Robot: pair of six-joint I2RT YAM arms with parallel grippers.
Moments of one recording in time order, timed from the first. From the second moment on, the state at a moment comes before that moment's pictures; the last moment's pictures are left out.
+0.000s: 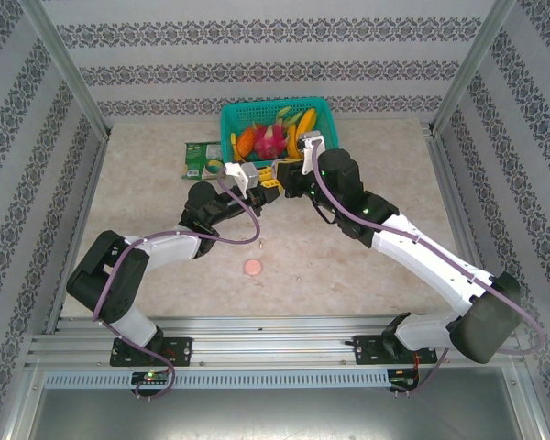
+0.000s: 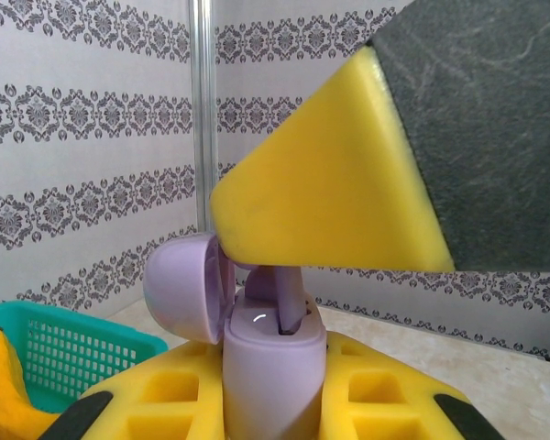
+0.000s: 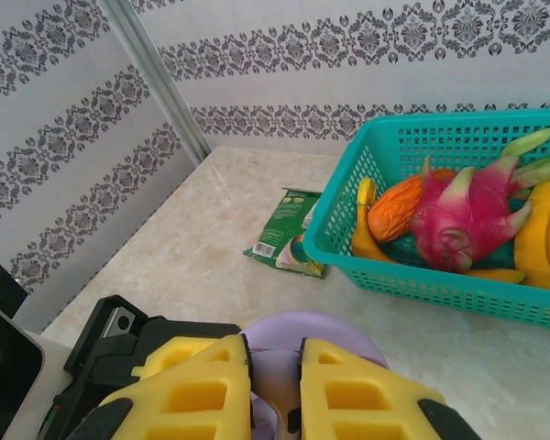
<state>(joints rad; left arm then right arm) -0.52 1.61 0.79 1.06 0.52 -0.11 0.68 1.31 1.17 -0.14 0.00 0.37</state>
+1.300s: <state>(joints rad) -0.52 1.61 0.79 1.05 0.51 -0.11 0.59 1.26 1.34 -0.32 -0.04 0.41</state>
